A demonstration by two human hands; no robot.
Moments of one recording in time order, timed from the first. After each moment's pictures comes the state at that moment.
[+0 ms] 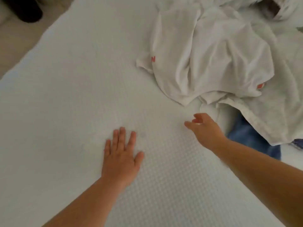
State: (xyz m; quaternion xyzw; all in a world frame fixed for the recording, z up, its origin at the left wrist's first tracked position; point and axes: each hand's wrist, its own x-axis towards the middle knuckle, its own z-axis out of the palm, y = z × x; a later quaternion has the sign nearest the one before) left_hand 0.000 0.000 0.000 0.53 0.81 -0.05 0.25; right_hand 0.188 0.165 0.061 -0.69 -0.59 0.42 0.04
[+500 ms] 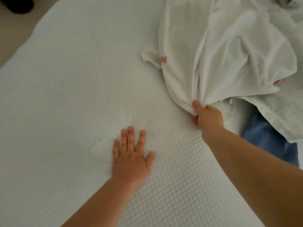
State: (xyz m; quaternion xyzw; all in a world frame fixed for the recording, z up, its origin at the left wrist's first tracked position) left_hand -0.006 -0.001 -0.012 0.55 0.80 -0.03 0.24; right_hand 0.142 0.175 0.037 -0.76 -0.39 0.47 0.23
